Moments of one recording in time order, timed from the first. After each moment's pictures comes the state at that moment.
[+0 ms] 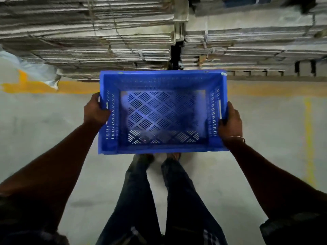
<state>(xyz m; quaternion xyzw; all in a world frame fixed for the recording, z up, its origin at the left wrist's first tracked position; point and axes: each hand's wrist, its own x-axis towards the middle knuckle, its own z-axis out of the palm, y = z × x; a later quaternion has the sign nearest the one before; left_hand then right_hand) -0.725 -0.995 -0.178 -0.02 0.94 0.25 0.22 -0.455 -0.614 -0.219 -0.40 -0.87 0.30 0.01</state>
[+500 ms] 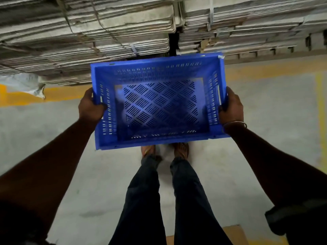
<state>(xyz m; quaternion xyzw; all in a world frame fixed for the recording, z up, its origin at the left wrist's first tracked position) -0.807 -0.989 -0.252 -0.03 0.92 0.31 0.25 -0.523 -0.620 -0.290 -0.44 -0.85 0.29 0.01</state>
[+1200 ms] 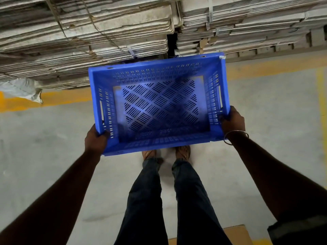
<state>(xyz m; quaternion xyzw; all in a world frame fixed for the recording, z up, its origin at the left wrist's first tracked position) -0.743 -1.047 -0.297 -0.13 0.88 0.33 0.33 -0.502 -0.636 -0.300 -0.55 -0.76 0.33 -0.10</state>
